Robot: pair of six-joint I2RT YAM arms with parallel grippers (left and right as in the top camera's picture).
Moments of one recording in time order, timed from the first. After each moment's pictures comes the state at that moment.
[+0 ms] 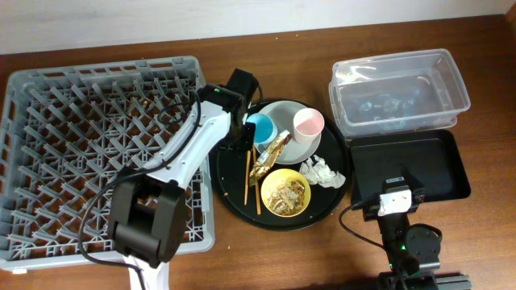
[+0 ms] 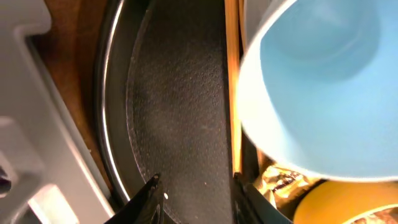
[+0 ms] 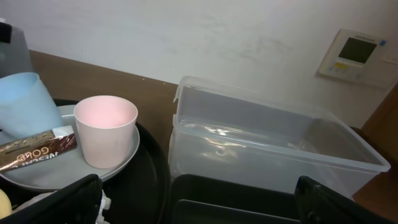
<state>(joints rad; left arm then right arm) -0.49 2.07 1.70 -1.09 -0.01 -0.26 0.01 0.01 0.01 -0.07 -0.02 -0.22</state>
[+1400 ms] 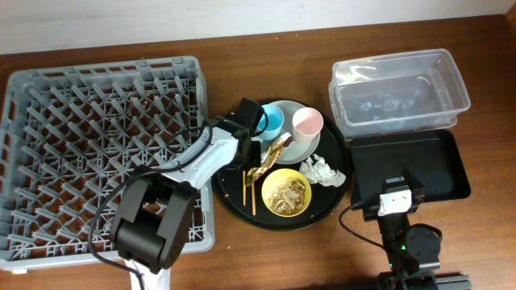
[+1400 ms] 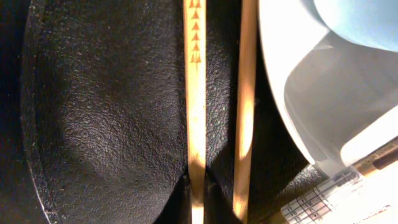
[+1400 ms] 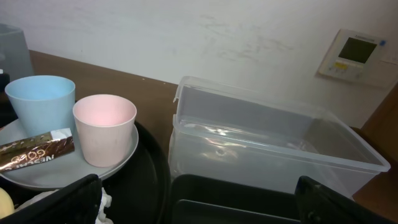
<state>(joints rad) -0.55 2.05 1.39 -0.74 0.00 -0.45 0.01 0.01 0.01 -0.07 -0.02 -0.22</state>
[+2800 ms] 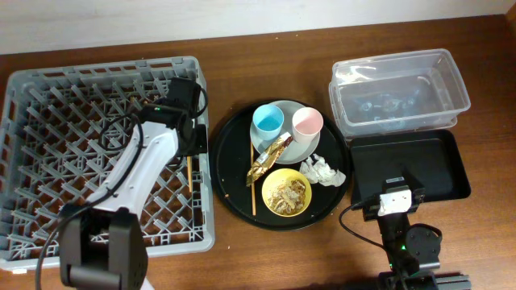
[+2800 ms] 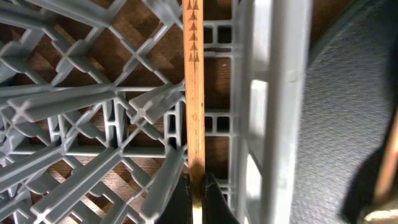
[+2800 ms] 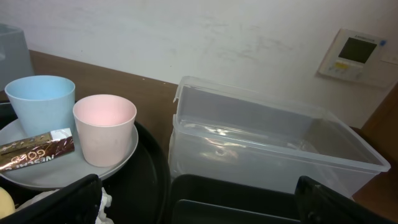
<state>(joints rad) -0.27 1.81 1.38 -0.90 -0.14 -0.26 0.01 0.01 0.01 -0.07 -0.02 -0.22</state>
